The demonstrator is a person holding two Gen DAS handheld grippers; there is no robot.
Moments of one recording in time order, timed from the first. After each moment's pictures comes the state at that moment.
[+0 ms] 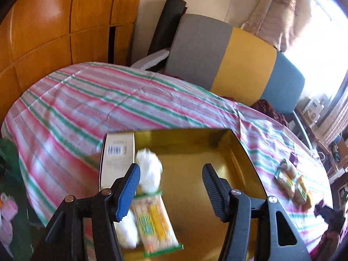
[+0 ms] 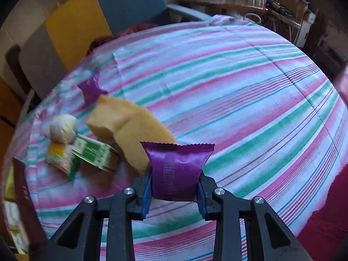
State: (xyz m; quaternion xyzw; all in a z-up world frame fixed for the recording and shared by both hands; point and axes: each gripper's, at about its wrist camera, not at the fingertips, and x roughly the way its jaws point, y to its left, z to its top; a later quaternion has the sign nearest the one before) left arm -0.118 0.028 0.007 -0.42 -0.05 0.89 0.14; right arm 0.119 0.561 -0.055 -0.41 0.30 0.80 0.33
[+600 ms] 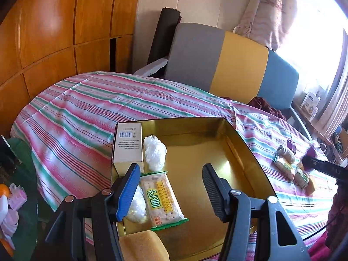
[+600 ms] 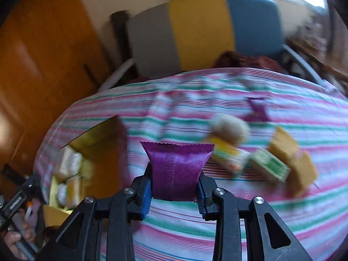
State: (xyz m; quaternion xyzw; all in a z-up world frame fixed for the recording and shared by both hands) left arm -0.060 0.018 0.010 -0.38 -0.03 0.91 0.14; right arm -0.012 0.335 0.023 -0.40 0.16 0.90 0.04
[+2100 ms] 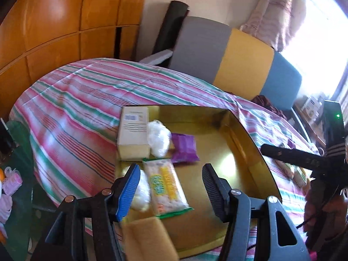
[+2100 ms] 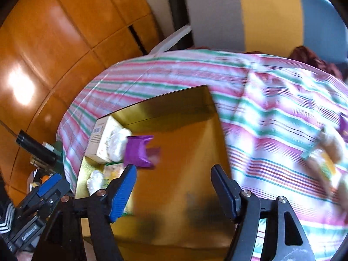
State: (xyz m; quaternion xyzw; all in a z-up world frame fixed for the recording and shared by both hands) left arm -0.051 0.010 -0.006 -0.41 -0.05 0.90 0.14; right arm -0.082 0.254 -0.008 -0.45 0.15 0.88 -0.05
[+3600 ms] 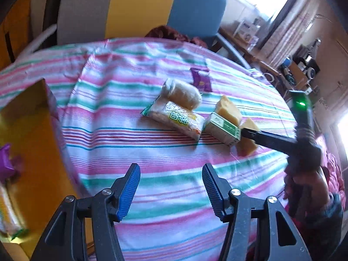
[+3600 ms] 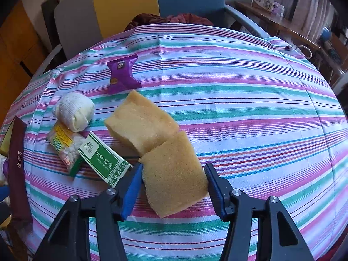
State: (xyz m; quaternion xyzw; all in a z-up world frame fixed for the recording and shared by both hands) left arm -0.034 0.307 -0.037 -0.52 0.06 0.77 0.36; right arm 0.047 0.556 -0.066 -0.50 0.19 0.81 0.24
